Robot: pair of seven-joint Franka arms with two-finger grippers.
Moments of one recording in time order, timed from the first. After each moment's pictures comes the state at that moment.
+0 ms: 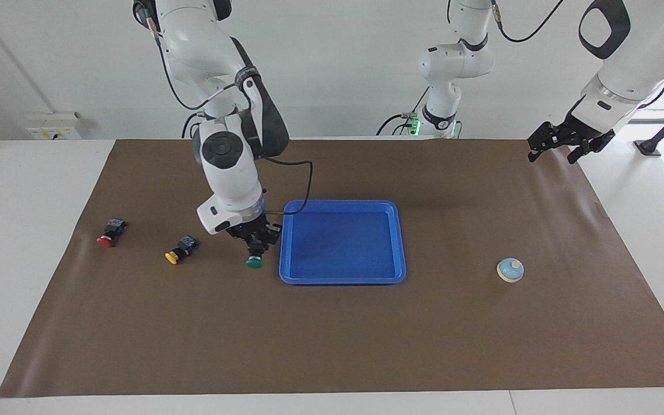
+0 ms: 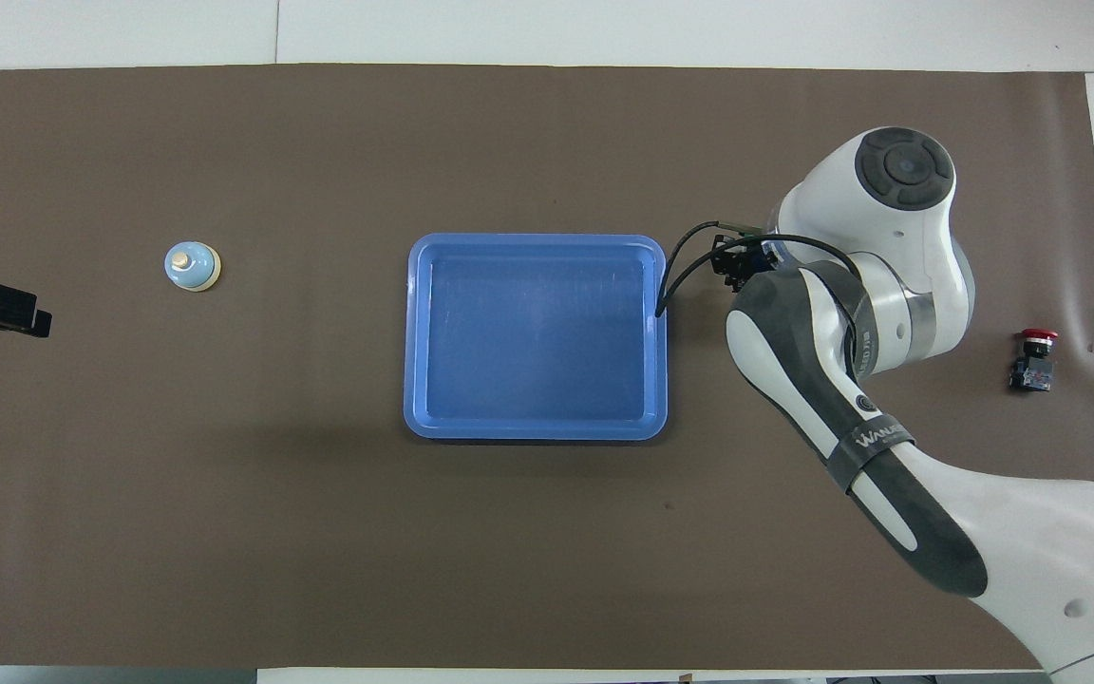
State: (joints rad) left arm 0.03 -0.03 0.01 -1.66 -0.04 1.56 0.15; right arm 0.30 0.38 0.08 -1.64 -0.01 2.01 0.56
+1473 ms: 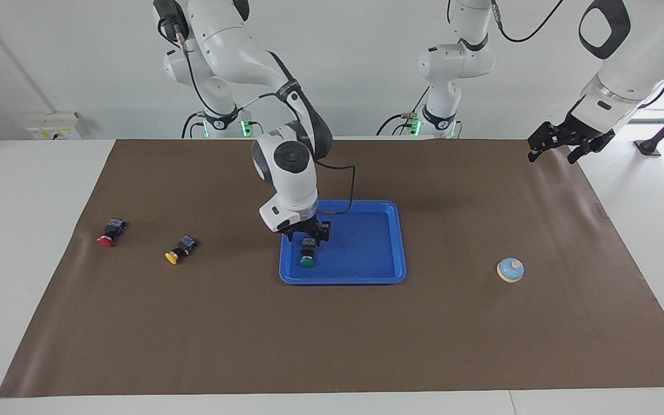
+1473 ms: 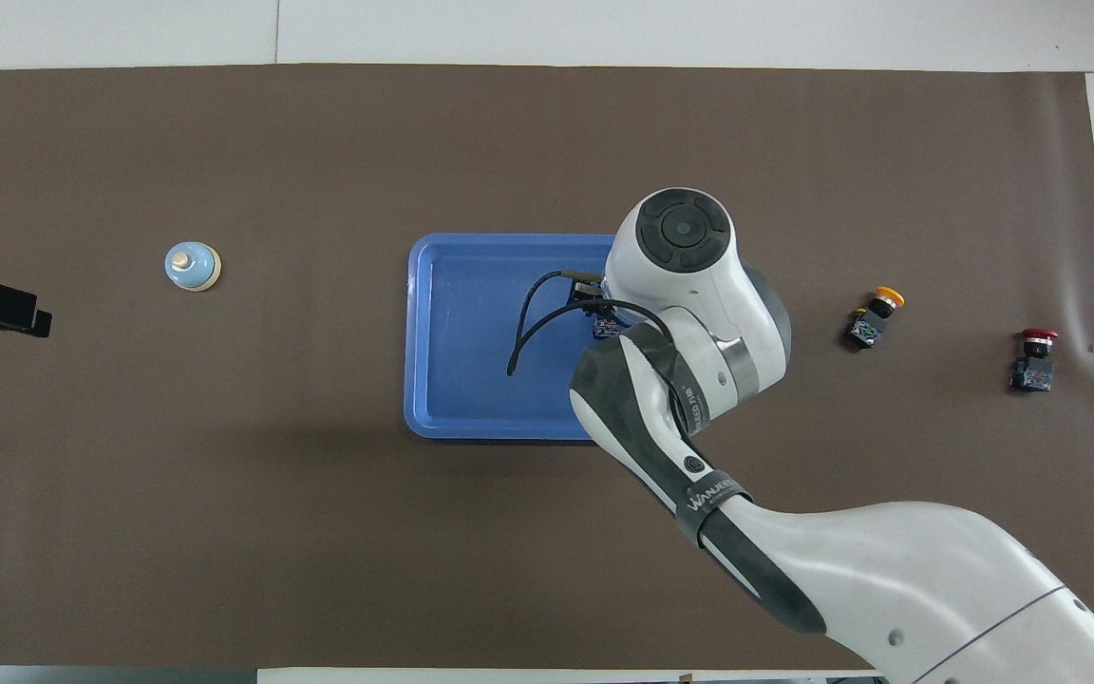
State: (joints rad) left arm 0.03 -0.03 0.01 -1.66 -0.04 1.56 0.15; right arm 0.39 0.42 0.07 -1.70 -0.01 2.10 0.72
